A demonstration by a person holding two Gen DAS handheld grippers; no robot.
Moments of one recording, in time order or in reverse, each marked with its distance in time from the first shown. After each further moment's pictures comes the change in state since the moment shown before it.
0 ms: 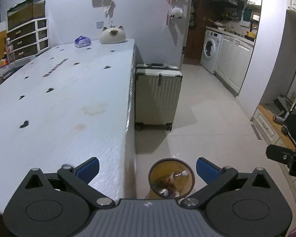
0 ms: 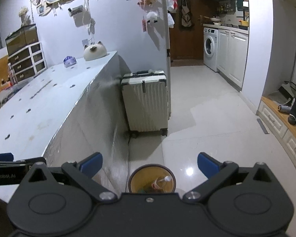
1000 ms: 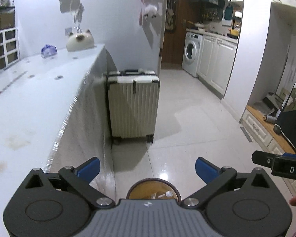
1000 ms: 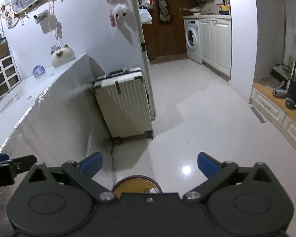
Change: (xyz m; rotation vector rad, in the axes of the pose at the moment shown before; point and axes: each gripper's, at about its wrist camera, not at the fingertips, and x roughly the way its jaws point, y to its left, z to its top) left arm 0.114 -0.071 0.035 0.077 -0.071 -0.096; right arm 0.123 -0.092 0.008 0.126 -0.019 -0.044
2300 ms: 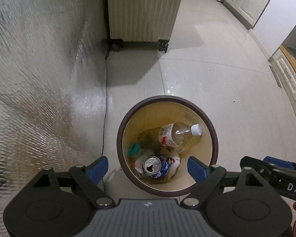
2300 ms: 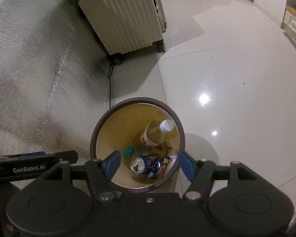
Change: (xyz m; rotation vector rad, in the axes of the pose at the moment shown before) left arm 0.317 0.029 -0.139 -0.091 0.521 0.012; right arm 0.295 -0.015 -0.148 0.047 0.480 0.091
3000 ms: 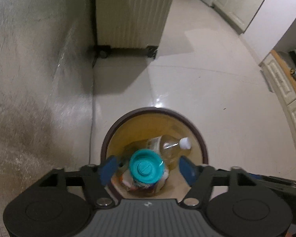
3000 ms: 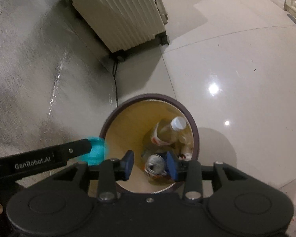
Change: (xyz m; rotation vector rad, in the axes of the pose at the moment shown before) left arm 0.029 -0.008 0.017 0.010 -0.021 -0.056; right arm 0.041 -0.002 0.005 0.085 0.043 0.076
